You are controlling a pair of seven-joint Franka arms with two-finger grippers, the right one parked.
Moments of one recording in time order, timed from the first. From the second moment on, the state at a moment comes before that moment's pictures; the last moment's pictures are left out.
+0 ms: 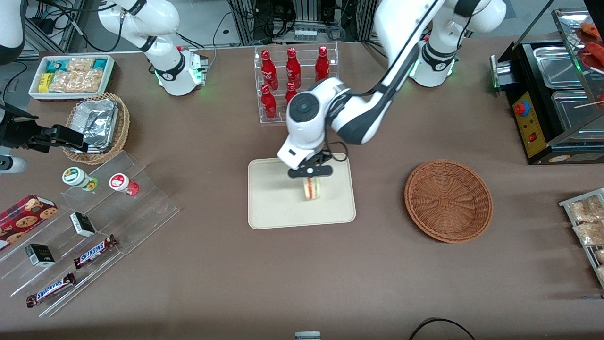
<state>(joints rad) -0.76 0.63 -0.10 -1.51 0.05 2.10 -0.92</state>
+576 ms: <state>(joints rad) -0.77 0.70 -0.10 -1.46 0.05 2.17 -0.93</state>
